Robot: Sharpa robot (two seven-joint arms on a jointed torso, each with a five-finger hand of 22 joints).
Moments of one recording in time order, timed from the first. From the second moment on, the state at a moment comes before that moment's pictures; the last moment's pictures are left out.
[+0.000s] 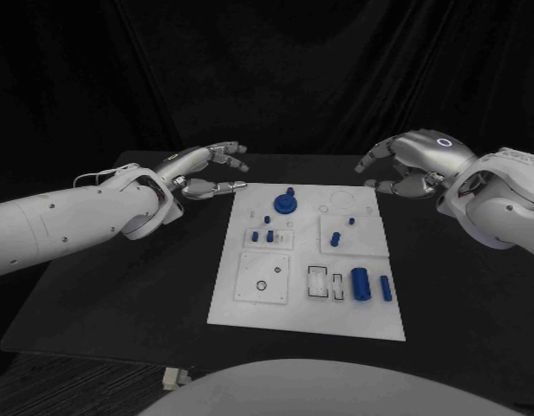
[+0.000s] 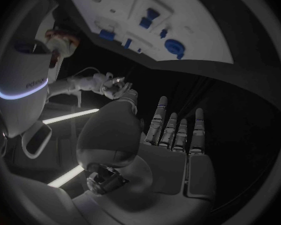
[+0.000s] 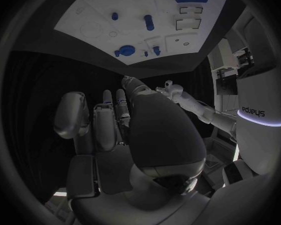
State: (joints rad) left arm 1.21 -0.88 -0.21 1.27 -0.96 -0.41 0.55; left_hand 1.15 0.02 -0.01 0.29 0.27 0.73 0.01 0.07 0.13 0.27 -0.03 0.04 0.10 0.10 0.00 0.05 0.07 0.11 0.20 0.16 0.05 0.76; right arm 1.37 -0.90 -0.21 1.59 -1.63 -0.38 0.03; right_hand 1.49 -0.14 0.20 0.18 0.38 0.85 0.06 0.23 0.16 0.75 0.08 0.29 0.29 1.47 -0.02 1.35 1.27 0.08 1.41 0.08 1.14 1.31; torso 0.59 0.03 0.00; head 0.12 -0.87
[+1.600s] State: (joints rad) left arm 1.18 -0.89 -0.21 1.33 -0.26 0.03 0.68; left_hand 1.36 0.15 -0.22 0.28 0.36 0.33 0.00 0.04 0.04 0.04 -0.02 0.01 0.01 0.00 0.09 0.00 0.00 0.17 0.06 0.27 0.03 0.26; right arm 1.26 -0.76 -0.21 1.39 -1.80 -0.17 0.02; right_hand 1.48 -0.15 0.26 0.17 0.28 0.92 0.06 0.13 0.14 0.91 0.09 0.33 0.13 1.46 -0.02 1.27 1.16 0.08 1.41 0.08 1.08 1.31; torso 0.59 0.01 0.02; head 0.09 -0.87
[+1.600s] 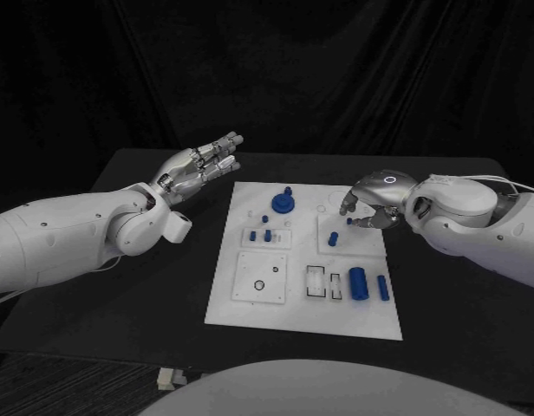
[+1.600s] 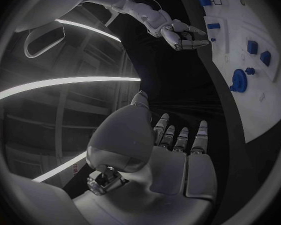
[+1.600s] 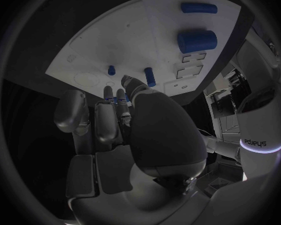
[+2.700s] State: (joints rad) left arm 1.17 -0.90 -0.21 1.34 -0.25 0.04 0.68; left_hand 1.45 0.18 -0.21 0.24 0.45 0.37 0.02 0.04 0.04 0.07 0.02 0.01 0.01 0.04 0.14 0.01 0.01 0.17 0.10 0.29 0.05 0.29; right arm 1.22 -0.71 -0.21 1.29 -1.81 -0.20 0.02; right_hand 1.46 -0.15 0.30 0.15 0.29 0.97 0.07 0.14 0.17 0.94 0.08 0.34 0.12 1.46 -0.03 1.27 1.15 0.08 1.41 0.08 1.08 1.31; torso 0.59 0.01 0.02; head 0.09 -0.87
